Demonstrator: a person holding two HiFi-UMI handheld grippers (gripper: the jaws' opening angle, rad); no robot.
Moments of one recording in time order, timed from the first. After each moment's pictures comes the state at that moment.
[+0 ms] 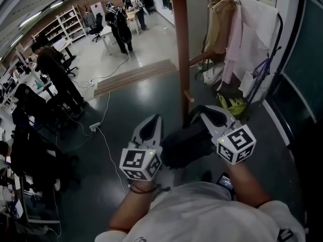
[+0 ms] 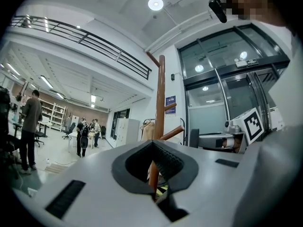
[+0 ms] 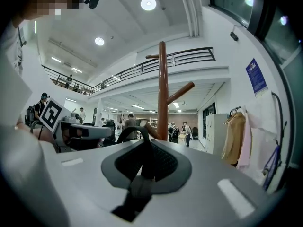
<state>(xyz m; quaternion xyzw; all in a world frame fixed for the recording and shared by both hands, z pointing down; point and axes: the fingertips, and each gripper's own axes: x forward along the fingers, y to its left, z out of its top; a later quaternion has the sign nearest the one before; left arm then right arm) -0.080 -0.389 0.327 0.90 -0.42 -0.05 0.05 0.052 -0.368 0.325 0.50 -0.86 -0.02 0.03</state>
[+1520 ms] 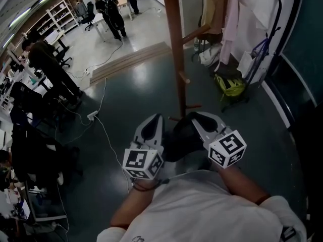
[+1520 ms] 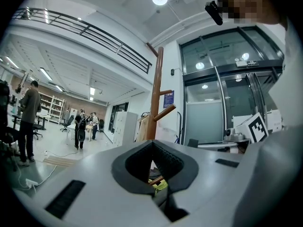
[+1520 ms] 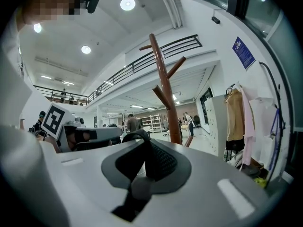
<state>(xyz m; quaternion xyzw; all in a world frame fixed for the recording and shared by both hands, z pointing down) -0.076 -0.367 0.386 0.91 -0.41 -0.03 0.07 0.024 -0.337 0.404 0.49 -0.87 0.07 -0.01</state>
